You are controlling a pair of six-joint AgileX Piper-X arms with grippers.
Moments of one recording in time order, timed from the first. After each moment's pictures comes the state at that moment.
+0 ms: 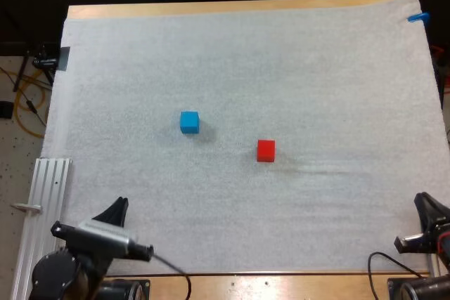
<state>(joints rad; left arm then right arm) -0.07 -0.01 -0.55 1.01 0.18 -1.68 0.19 0.07 -0.60 1.05 -0.04 -1.76</state>
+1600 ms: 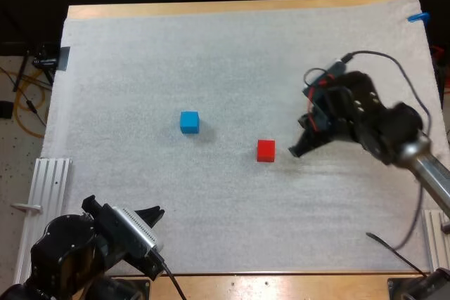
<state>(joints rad) -0.42 0.33 -0.78 1.18 0.24 -1.57 0.55 1.35 -1.16 0.86 -0.09 -2.05</state>
